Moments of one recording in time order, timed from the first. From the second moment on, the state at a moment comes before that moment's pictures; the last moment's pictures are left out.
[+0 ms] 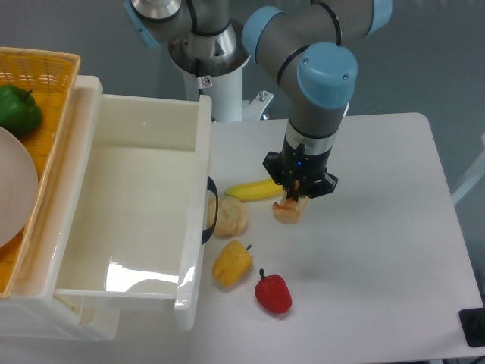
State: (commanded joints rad) arm 2.58 -1.82 -1.56 -1.26 1.47 0.99
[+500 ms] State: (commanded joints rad) arm 2.59 -1.82 -1.55 -1.26 1.44 0.93
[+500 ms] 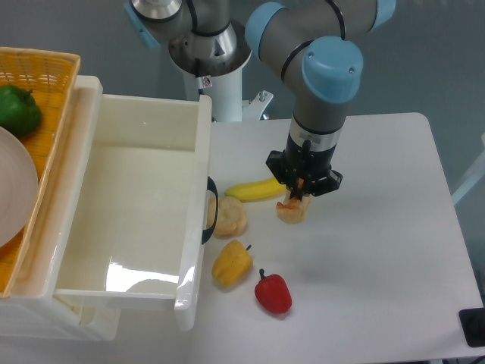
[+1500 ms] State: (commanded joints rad) arm 2.62 -1.79 -1.51 -1.26 1.37 0.72
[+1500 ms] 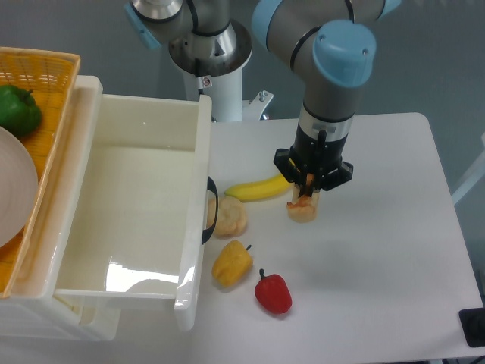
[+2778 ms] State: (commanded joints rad) arm 2.40 -1.61 -1.53 -1.27 1.19 0.30
